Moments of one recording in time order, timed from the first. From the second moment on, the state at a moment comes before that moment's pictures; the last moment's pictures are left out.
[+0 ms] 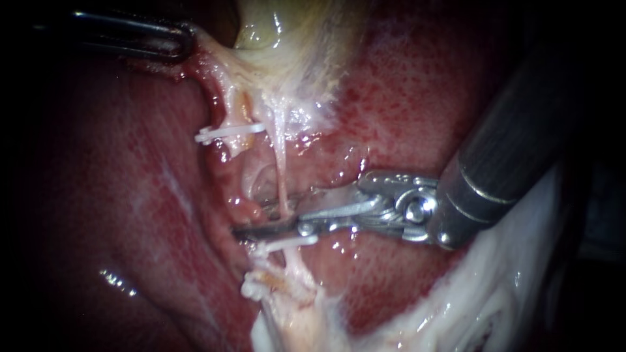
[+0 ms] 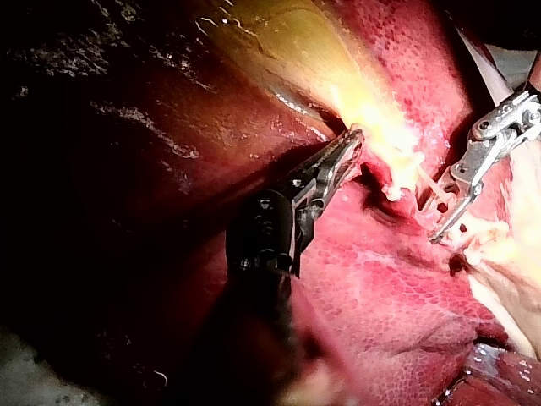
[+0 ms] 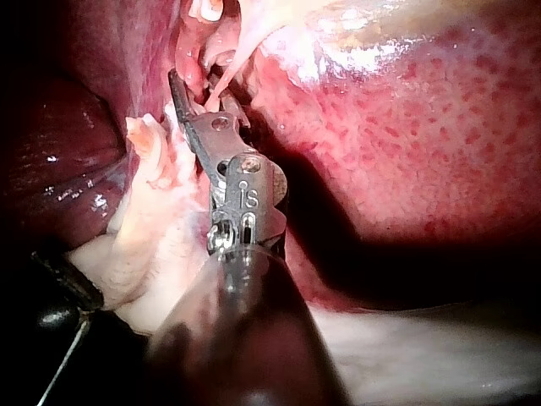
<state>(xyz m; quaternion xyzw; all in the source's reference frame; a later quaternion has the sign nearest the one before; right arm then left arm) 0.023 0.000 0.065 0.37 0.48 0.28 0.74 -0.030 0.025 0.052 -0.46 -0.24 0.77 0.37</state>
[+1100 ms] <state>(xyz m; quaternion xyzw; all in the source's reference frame) 0.020 0.002 0.063 0.48 0.55 0.22 0.65 -0.030 0.025 0.052 -0.46 -0.24 0.77 0.37</state>
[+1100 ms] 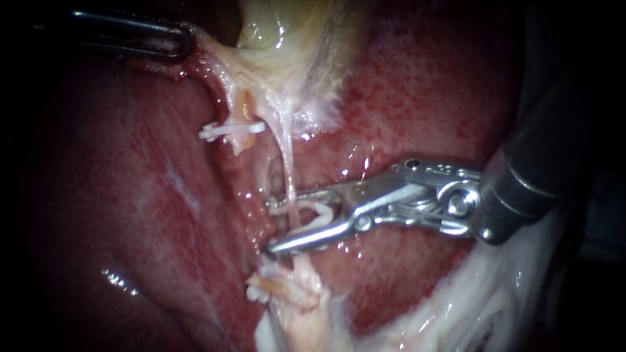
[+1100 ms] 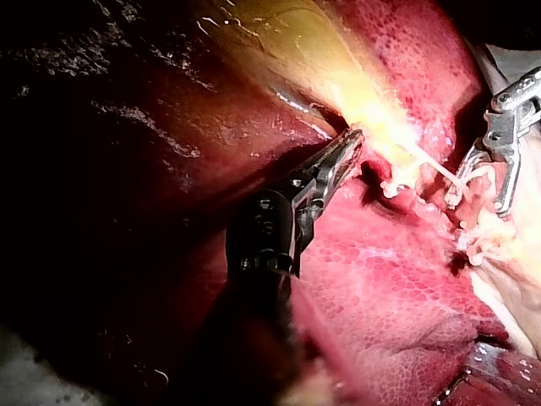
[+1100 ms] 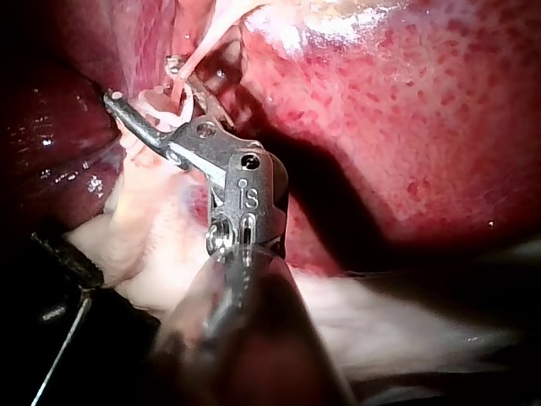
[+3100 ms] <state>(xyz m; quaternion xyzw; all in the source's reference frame) 0.021 0.000 0.060 0.54 0.55 0.21 0.60 -0.030 0.025 0.052 -0.46 -0.25 0.77 0.37</state>
